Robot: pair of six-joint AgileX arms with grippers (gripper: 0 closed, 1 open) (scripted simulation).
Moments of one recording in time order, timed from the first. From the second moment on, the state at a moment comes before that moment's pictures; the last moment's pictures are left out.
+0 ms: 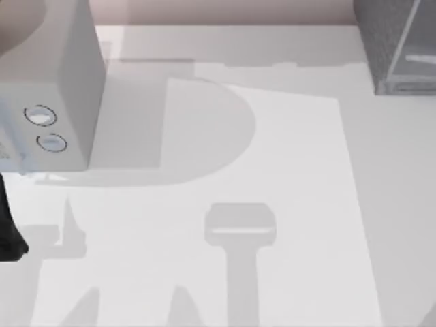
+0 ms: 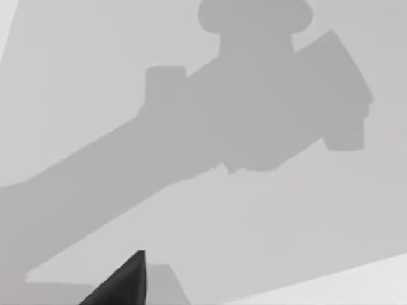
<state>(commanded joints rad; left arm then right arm) 0.00 0.00 0.00 0.00 0.00 0.00 -0.90 0.78 1.02 -1.46 -0.47 -1.03</state>
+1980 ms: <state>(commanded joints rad) 0.00 0.00 0.00 0.00 0.00 0.00 -1.38 1.81 1.34 -0.93 -0.83 -1.44</state>
